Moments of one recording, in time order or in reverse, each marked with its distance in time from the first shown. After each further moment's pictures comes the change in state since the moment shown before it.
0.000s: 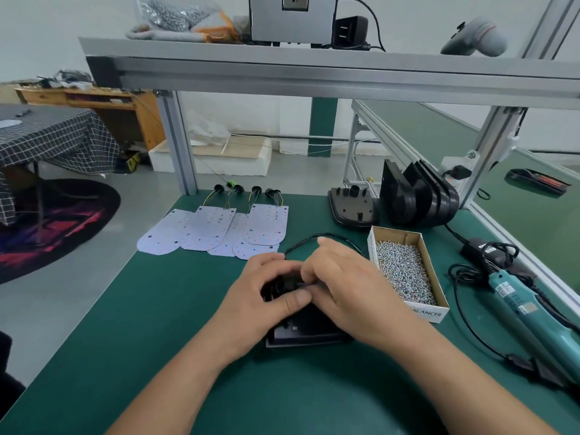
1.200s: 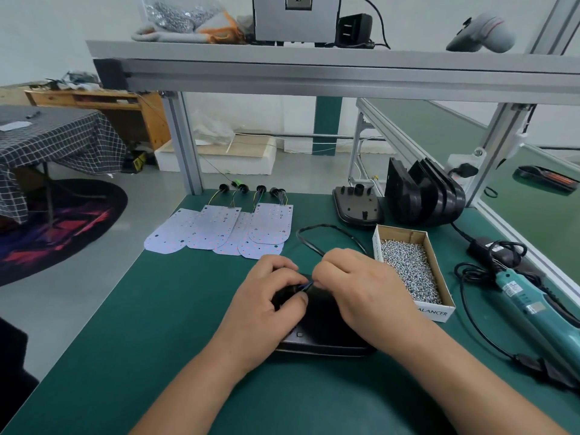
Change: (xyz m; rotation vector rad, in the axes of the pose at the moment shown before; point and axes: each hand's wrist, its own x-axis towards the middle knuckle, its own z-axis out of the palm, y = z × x) left_hand -0.009 0.000 0.015 0.190 0.128 0.132; right_hand -0.011 -0.006 -0.007 -0.195 -0.070 0.052
